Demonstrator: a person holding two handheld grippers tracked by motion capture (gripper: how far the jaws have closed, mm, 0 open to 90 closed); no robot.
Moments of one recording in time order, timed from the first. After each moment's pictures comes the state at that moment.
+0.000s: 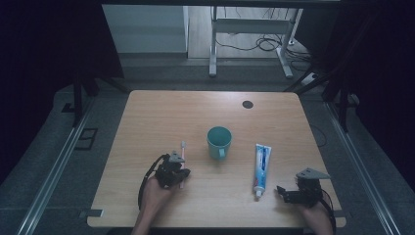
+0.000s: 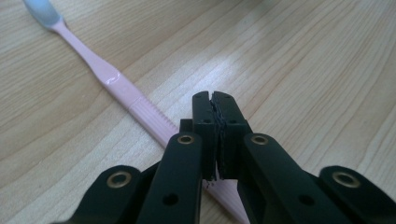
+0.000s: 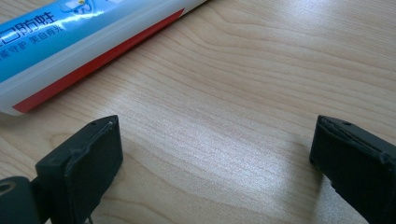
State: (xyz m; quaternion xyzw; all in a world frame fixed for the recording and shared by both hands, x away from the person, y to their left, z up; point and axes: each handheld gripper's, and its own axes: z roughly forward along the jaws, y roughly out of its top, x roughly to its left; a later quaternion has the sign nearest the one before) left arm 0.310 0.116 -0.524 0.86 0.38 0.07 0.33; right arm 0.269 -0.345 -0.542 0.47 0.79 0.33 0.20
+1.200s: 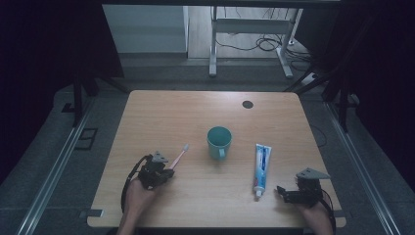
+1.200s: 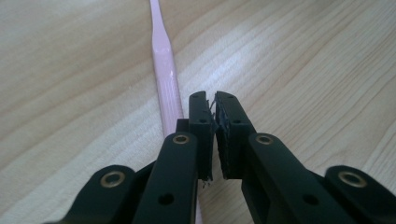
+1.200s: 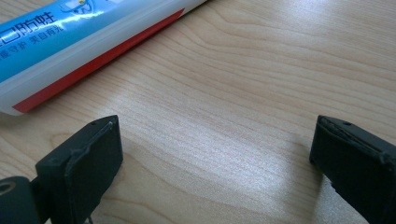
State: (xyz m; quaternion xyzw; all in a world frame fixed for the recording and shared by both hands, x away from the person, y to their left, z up) left arm 0.304 0.161 -0.515 0.85 0.41 0.09 0.31; right arm 0.269 -0.345 -0.542 0.47 0.79 0.33 0.20
